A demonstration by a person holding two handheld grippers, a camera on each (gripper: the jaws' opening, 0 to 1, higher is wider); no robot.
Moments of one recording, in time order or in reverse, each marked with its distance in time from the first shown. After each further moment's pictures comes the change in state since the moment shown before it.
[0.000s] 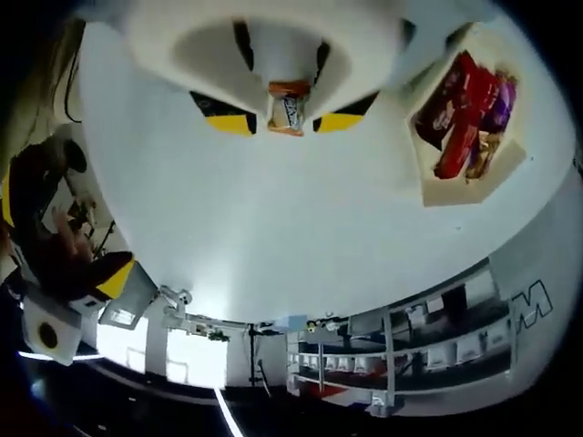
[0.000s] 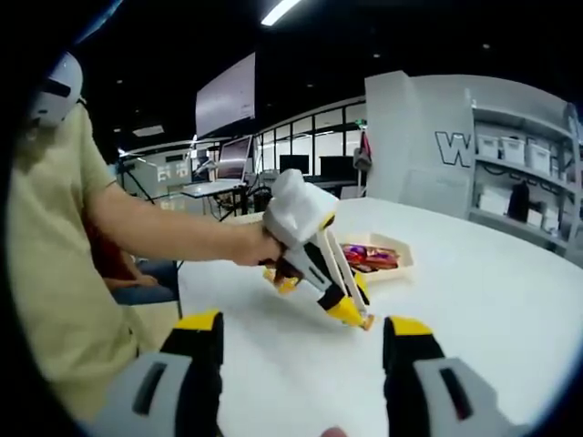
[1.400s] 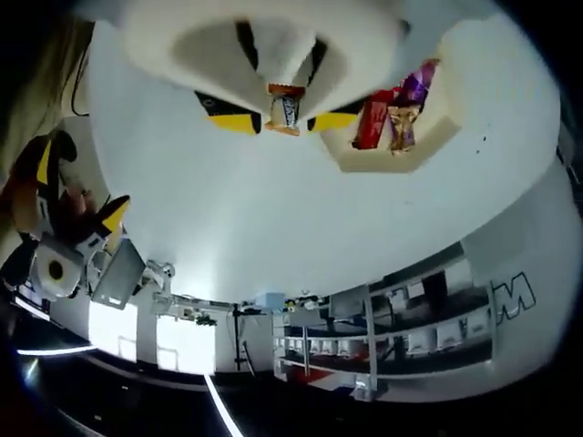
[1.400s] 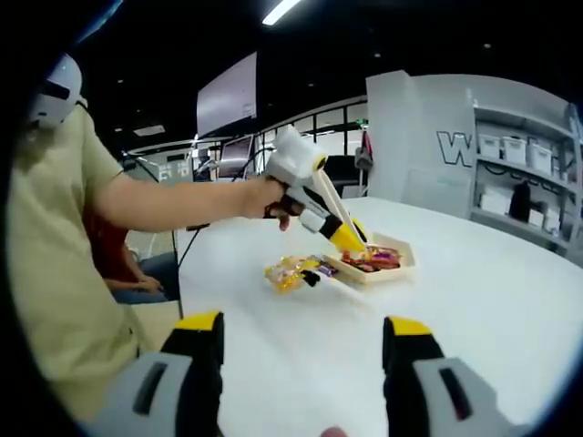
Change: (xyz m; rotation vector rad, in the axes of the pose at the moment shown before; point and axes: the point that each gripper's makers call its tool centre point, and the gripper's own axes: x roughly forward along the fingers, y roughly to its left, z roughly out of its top) left arm -0.072 0.072 0.044 -0.007 -0.075 0.080; right arm 0.003 0.002 0.000 -0.003 0.004 0.007
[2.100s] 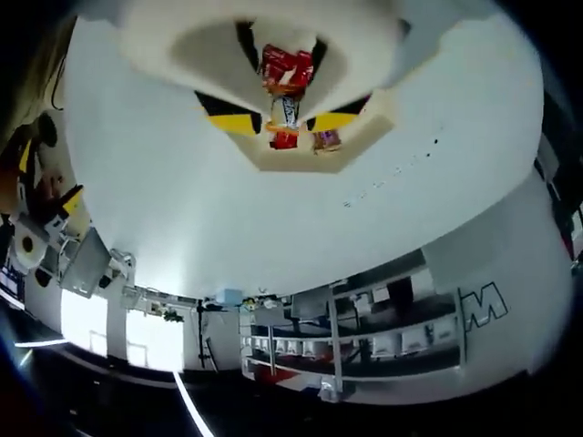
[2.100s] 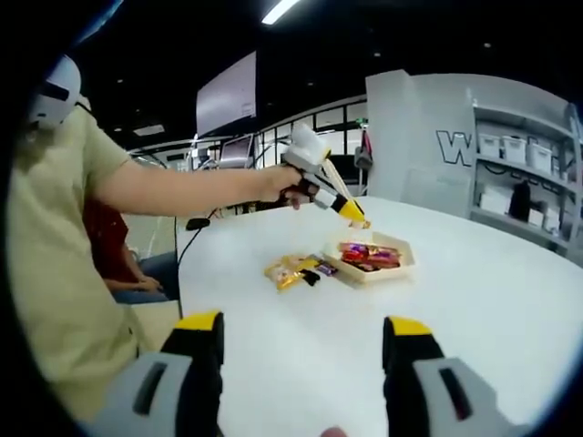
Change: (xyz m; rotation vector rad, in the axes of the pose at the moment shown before) left arm -0.014 0.092 0.003 -0.062 0.004 0.141; right arm -0.001 -0.001 -0.001 0.002 0.004 -0.002
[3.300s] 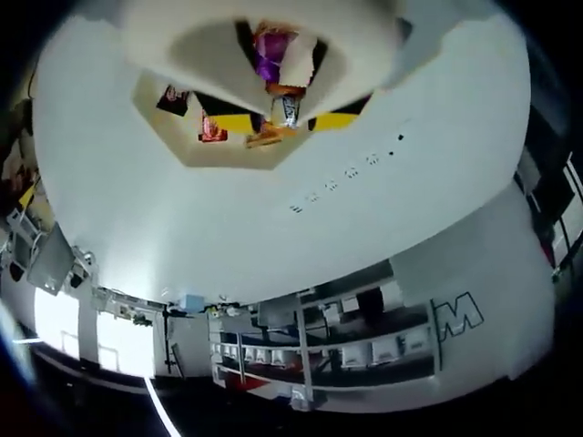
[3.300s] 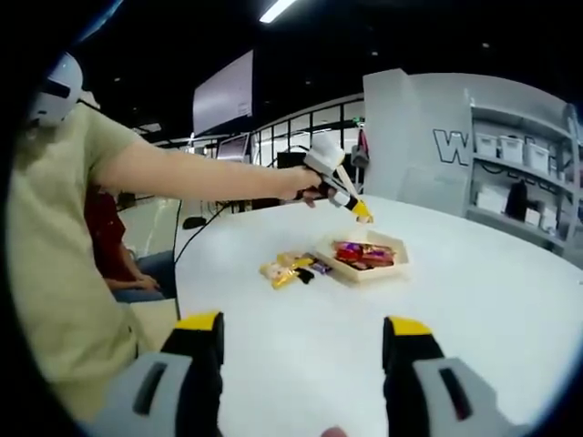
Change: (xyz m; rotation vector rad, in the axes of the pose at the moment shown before) left arm 0.025 0.058 -0.002 -0.029 0.040 0.145; right arm -0.005 -0.007 0.000 0.000 0.007 -0.018
